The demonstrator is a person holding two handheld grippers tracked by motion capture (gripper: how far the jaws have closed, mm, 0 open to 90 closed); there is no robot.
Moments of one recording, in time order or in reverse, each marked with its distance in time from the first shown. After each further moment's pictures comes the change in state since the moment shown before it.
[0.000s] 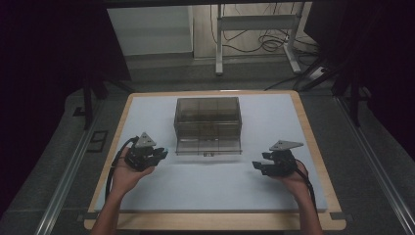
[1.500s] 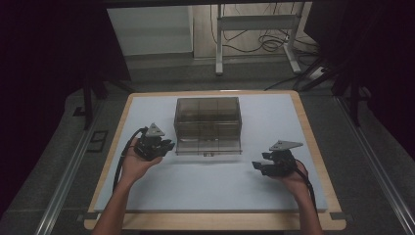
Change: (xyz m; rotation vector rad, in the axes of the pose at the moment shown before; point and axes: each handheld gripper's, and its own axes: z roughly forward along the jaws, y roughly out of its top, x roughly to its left) left arm 0.007 0.028 0.023 0.011 -0.006 0.013; right arm 0.000 0.000 0.001 0.009 -0.001 -0.001
